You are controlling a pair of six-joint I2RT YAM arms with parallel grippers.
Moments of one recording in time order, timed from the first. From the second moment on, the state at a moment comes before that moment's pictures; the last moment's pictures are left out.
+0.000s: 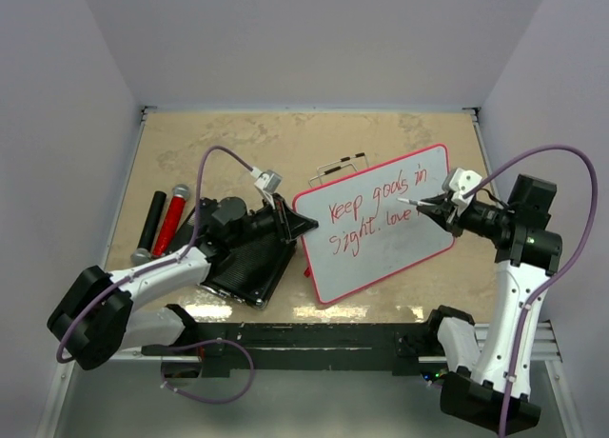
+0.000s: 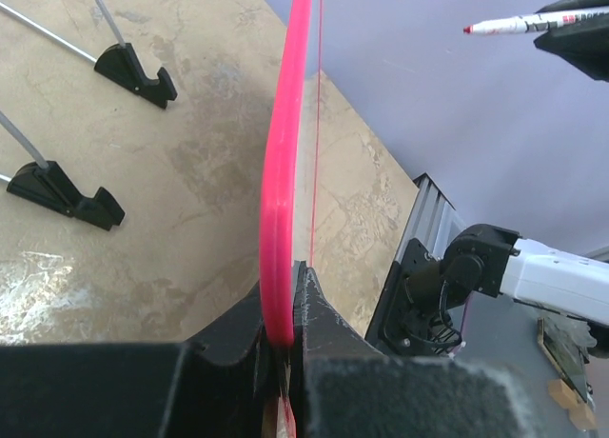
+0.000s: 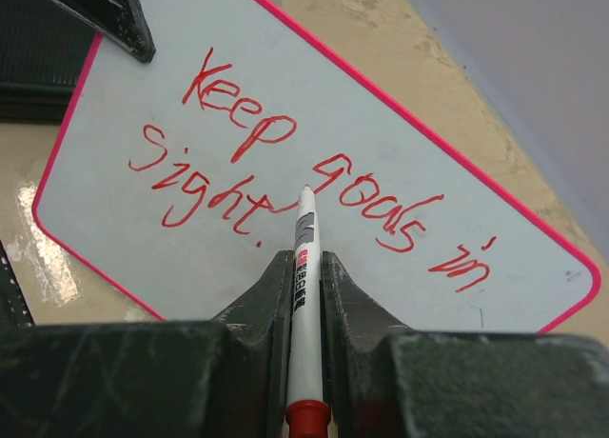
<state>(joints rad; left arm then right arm) -0.68 1.21 0.52 0.59 0.42 -0.63 -0.35 0.85 1.15 -1.06 -1.15 -1.00</state>
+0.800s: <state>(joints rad) -0.57 1.44 0.83 0.46 0.55 -0.69 -0.35 0.95 1.30 -1.22 -1.17 -1.06</state>
